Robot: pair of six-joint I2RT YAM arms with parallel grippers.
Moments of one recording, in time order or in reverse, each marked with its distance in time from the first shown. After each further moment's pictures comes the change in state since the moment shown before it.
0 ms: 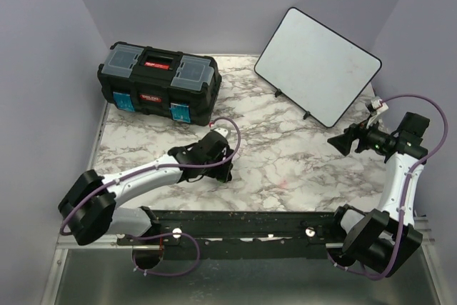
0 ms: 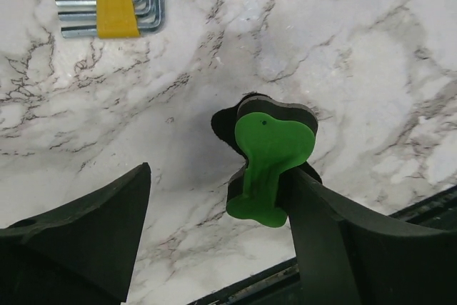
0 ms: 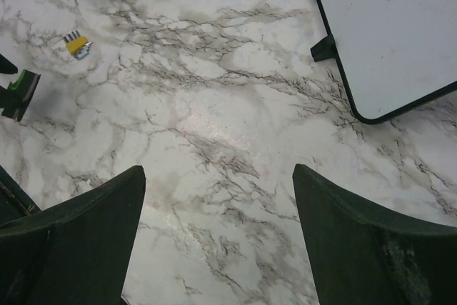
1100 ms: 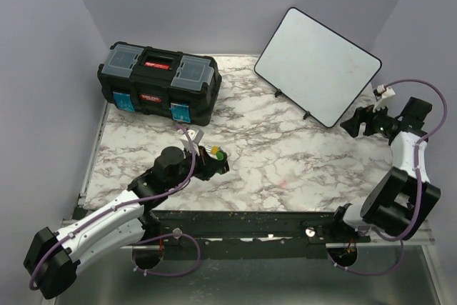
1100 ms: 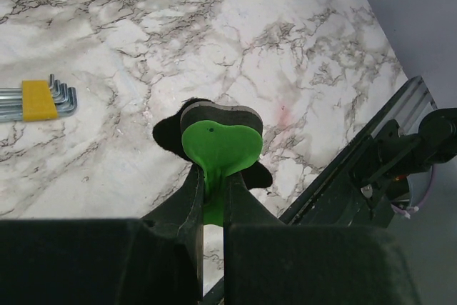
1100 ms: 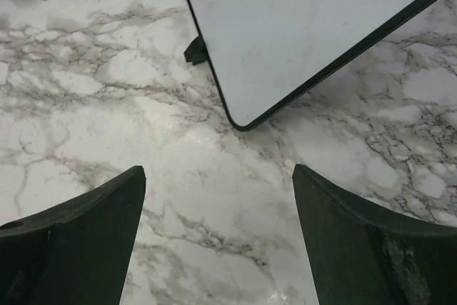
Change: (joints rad) left arm 0.101 -0.617 -0.390 0.487 0.266 -0.099; right arm 0.000 0.338 0.085 0.375 0.192 0.094
